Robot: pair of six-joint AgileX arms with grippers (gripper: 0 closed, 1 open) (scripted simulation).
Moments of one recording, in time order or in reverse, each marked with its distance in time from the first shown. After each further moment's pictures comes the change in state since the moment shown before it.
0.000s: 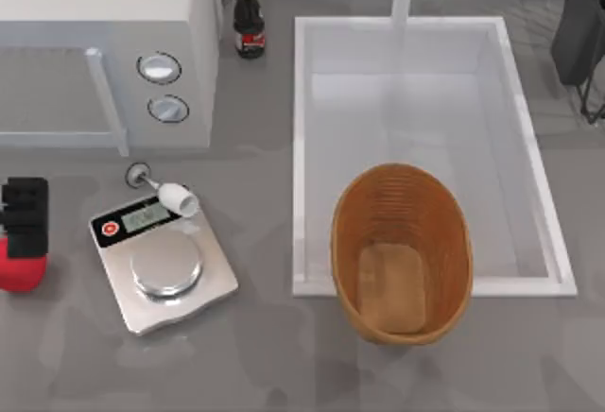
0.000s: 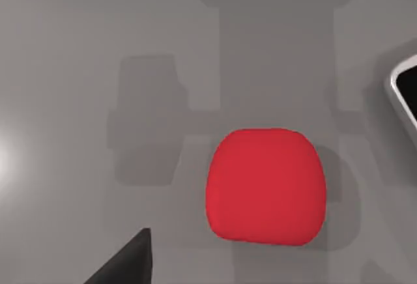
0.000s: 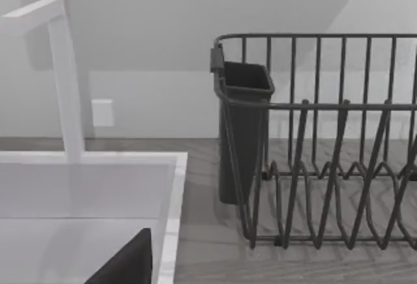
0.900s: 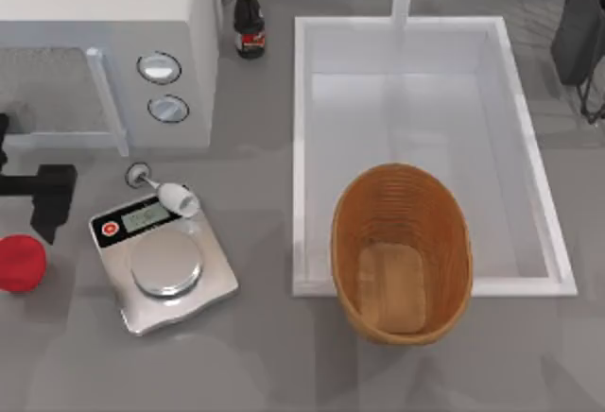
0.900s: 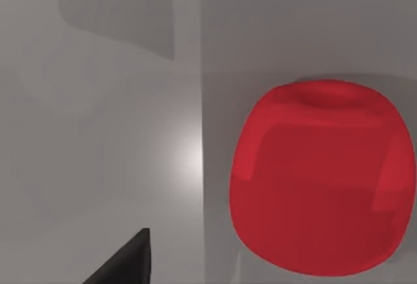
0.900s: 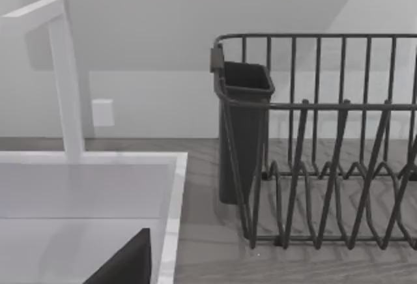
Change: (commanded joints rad) left arm 0.015 0.663 0.462 -0.373 -0.009 0.007; right arm 0.000 0.000 0.000 0.000 0.000 0.000
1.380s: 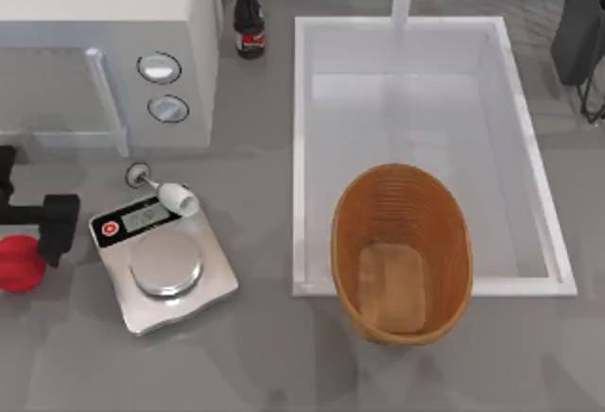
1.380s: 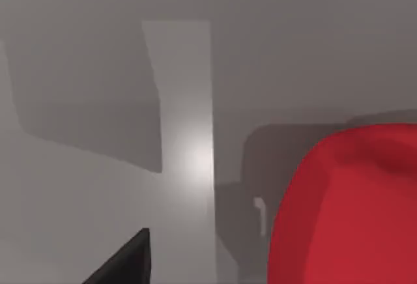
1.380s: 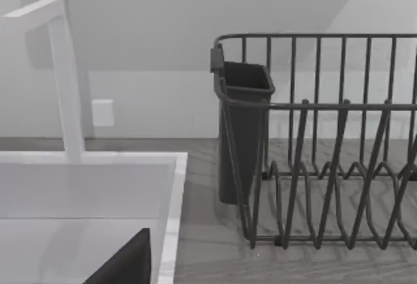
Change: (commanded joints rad) left arm 0.023 0.056 -0.114 0.169 0.000 0.026; right arm 0.000 0.000 0.000 0.000 0.000 0.000
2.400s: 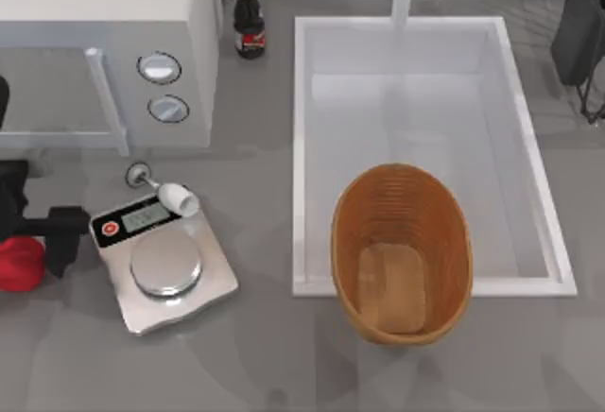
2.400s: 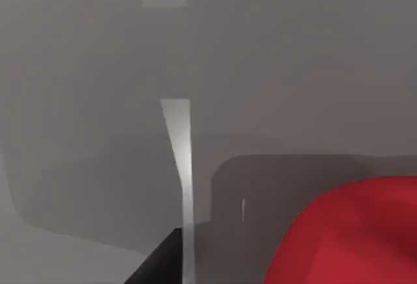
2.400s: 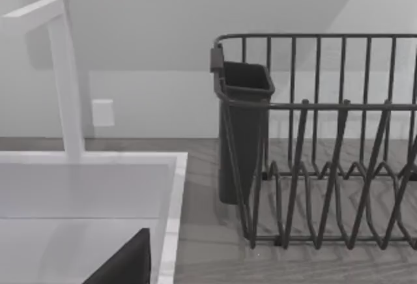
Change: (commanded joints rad) left arm -0.020 0.070 -0.036 0.107 0.000 -0.020; right arm 0.000 0.000 0.000 0.000 0.000 0.000
